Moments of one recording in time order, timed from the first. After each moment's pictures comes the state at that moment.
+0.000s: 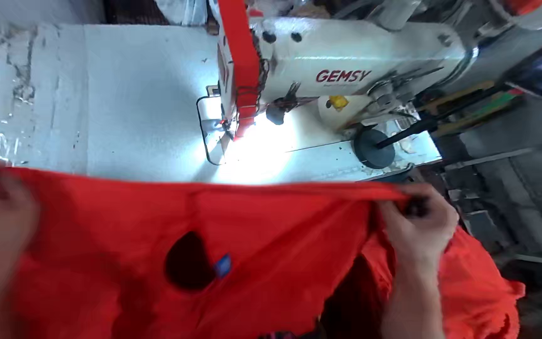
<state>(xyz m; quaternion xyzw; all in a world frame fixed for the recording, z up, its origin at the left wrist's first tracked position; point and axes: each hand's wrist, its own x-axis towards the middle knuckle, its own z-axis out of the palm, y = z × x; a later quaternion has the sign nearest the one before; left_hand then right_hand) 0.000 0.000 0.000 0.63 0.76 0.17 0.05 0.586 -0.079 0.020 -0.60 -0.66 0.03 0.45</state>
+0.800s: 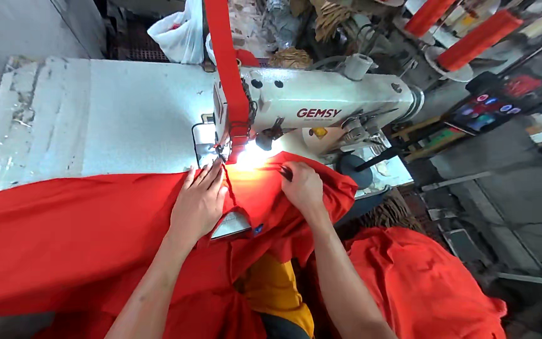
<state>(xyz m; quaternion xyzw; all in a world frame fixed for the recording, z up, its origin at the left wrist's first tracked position) 0.230 0.041 -0.068 0.84 0.52 0.17 0.06 0.493 0.050 -0.022 -0.75 -0.64 0.09 0.14</state>
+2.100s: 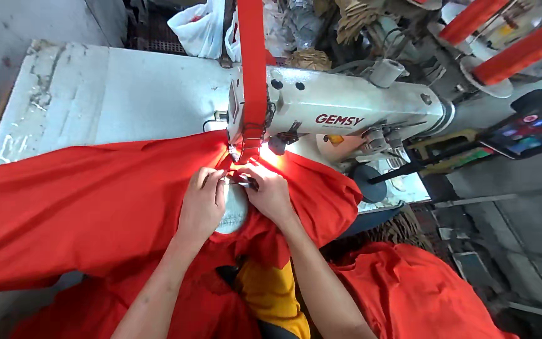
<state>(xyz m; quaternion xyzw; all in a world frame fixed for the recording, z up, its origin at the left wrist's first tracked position) 0.243 0.032 -0.061 0.73 0.58 0.35 0.10 0.424 0.064 -0.051 -0.56 -0.78 0.12 0.25</state>
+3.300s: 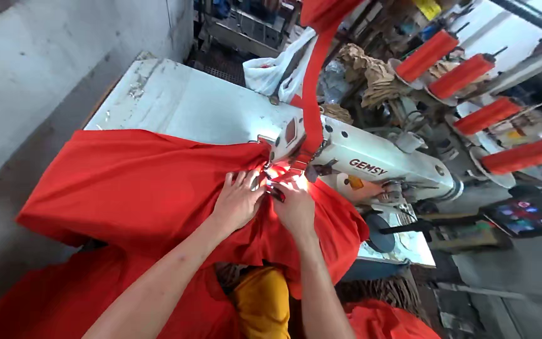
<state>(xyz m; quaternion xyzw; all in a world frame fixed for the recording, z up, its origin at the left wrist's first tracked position) 0.234 0.047 -0.047 0.80 0.56 0.17 0.09 0.403 0.061 -0.006 -0.61 -0.78 0.07 0.11</state>
